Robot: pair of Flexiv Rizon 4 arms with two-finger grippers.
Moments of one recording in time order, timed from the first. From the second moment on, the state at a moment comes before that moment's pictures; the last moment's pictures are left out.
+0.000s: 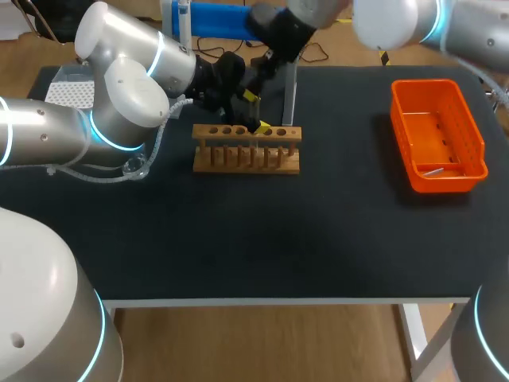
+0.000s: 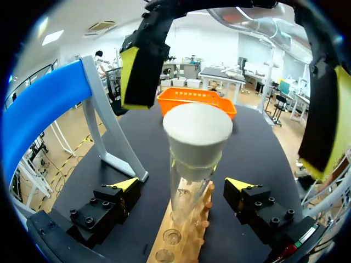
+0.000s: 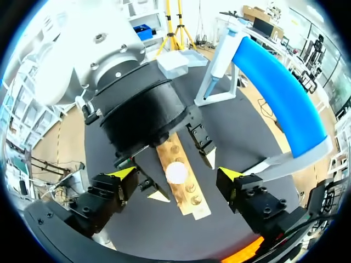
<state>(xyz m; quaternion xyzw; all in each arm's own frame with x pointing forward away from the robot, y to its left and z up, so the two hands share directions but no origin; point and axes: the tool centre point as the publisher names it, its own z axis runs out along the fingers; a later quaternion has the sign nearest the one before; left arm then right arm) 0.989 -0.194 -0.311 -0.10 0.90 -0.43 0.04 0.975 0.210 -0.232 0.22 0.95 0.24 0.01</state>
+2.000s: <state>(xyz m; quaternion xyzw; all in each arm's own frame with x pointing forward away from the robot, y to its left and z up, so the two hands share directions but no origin) 0.989 -0.194 -0.311 -0.10 0.90 -0.43 0.04 0.968 0.213 -0.206 0.09 0.80 0.59 -0.02</state>
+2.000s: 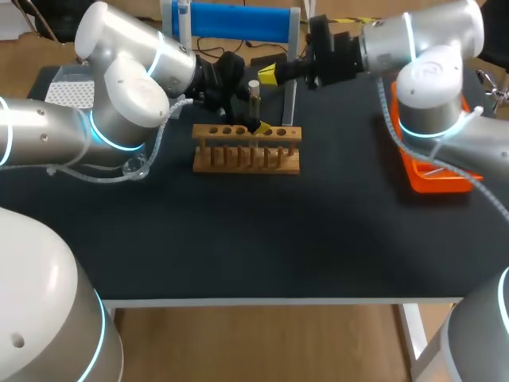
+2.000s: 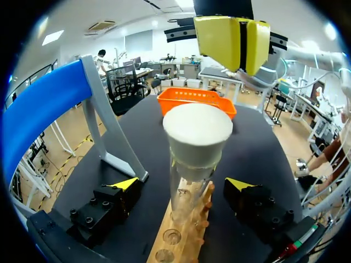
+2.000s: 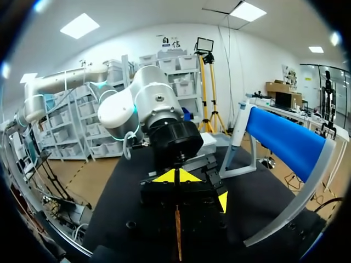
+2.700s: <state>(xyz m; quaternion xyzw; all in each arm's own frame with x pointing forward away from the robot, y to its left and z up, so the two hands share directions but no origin) 0.989 -0.194 -0.311 -0.10 0.90 -0.43 0.04 0.978 0.228 -0.208 0.08 0.79 0.60 -0.03</state>
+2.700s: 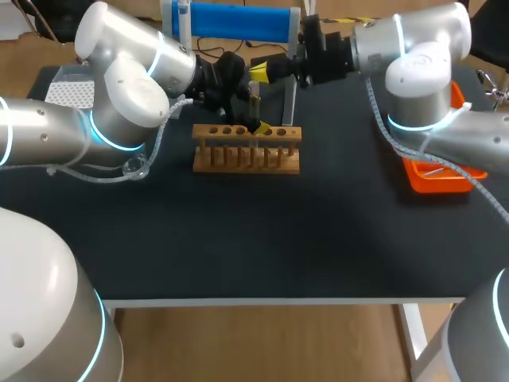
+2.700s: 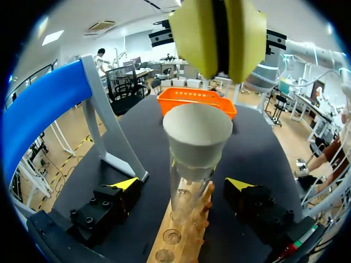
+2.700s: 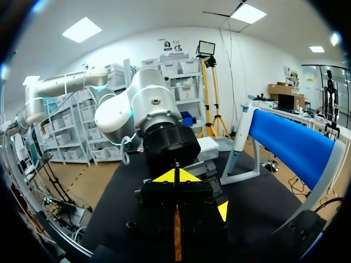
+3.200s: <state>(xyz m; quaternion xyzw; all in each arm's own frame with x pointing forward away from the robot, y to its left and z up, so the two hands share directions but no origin) 0.989 -0.194 -0.311 -0.10 0.90 -0.43 0.04 0.984 0.230 -0.219 0.08 0.79 0.60 -0.04</state>
